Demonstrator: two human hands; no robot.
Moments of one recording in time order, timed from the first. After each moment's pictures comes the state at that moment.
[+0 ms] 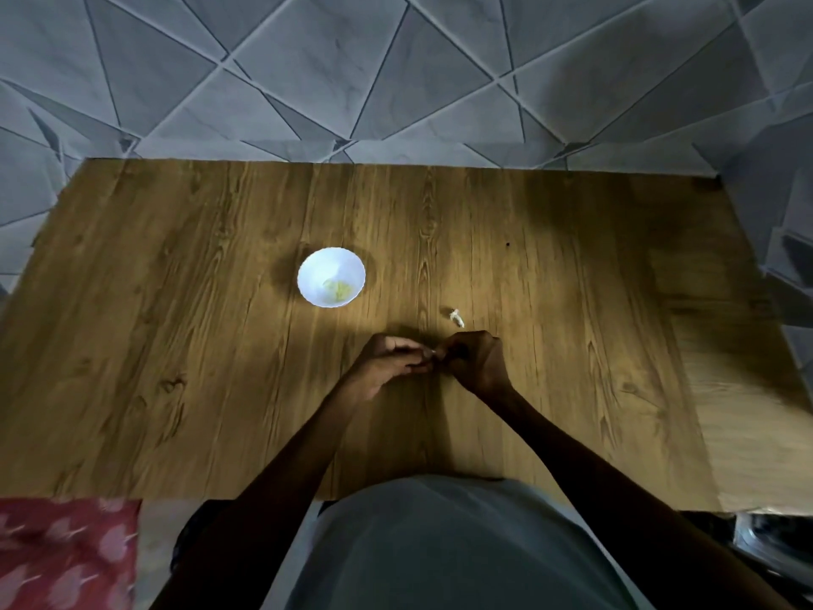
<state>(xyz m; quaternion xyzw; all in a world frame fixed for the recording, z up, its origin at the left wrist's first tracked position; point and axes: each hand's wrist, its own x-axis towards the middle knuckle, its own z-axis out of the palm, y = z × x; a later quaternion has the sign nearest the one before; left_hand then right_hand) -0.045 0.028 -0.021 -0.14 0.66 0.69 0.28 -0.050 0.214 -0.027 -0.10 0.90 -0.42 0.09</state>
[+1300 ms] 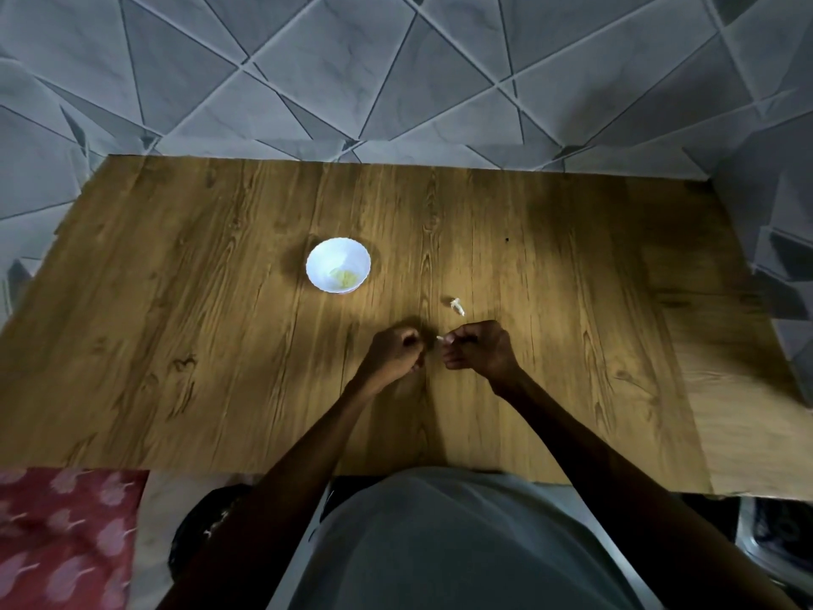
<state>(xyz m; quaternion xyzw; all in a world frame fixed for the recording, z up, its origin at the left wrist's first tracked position) -0.025 0.042 -0.011 -0.10 0.85 0.48 0.18 -0.029 0.211 0.019 0.10 0.77 -0.59 0.21</state>
